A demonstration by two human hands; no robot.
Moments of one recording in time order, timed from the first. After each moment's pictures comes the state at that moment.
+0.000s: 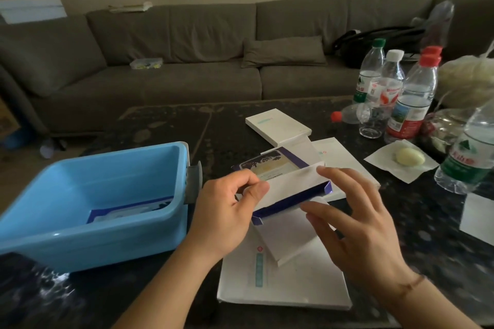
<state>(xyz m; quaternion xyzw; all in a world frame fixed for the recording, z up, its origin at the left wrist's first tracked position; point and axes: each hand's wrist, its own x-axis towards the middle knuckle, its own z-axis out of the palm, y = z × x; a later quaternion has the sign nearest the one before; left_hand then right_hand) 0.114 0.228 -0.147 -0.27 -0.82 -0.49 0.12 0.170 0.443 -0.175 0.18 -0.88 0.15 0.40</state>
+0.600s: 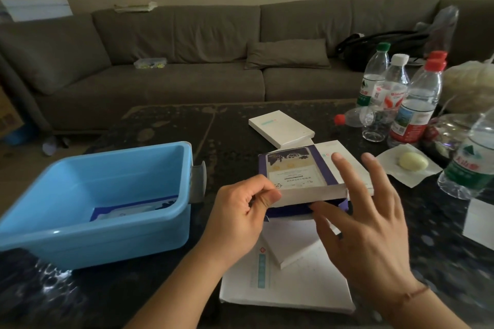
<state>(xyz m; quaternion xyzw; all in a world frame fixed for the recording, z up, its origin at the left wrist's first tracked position) 0.115 0.239 -0.160 -0.33 -0.78 -0.51 0.14 0.177 0.436 -0.171 0.10 -0.91 0.04 0.41</state>
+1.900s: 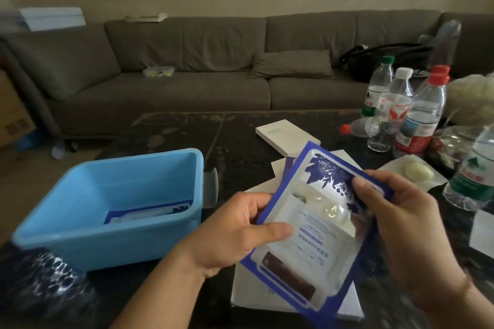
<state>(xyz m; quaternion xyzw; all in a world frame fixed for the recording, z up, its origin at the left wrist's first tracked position) 0.132 0.206 -0.118 -0.23 -0.68 -0.63 -0.30 0.185 0.429 -0.106 -0.12 -0.67 0.71 0.18</state>
